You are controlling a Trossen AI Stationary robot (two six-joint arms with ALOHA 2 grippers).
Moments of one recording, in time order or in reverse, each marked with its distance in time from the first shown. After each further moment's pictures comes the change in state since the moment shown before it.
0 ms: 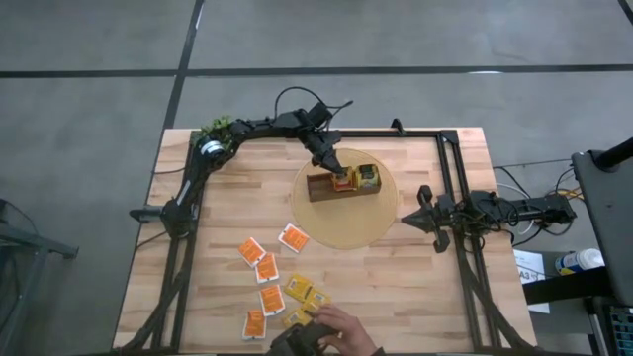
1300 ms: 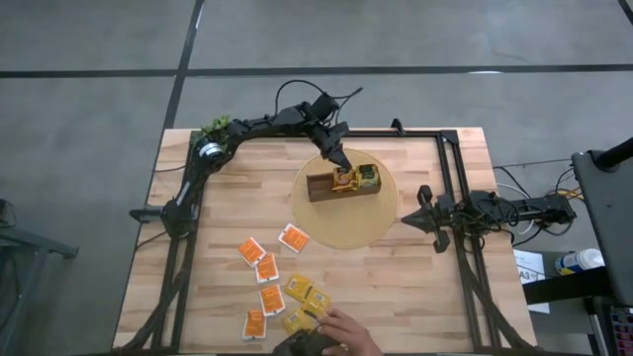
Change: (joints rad) left arm -0.035 -0.030 0.106 0.037 0.000 0.010; right arm 0.000 0.000 0.000 0.000 0.000 0.000
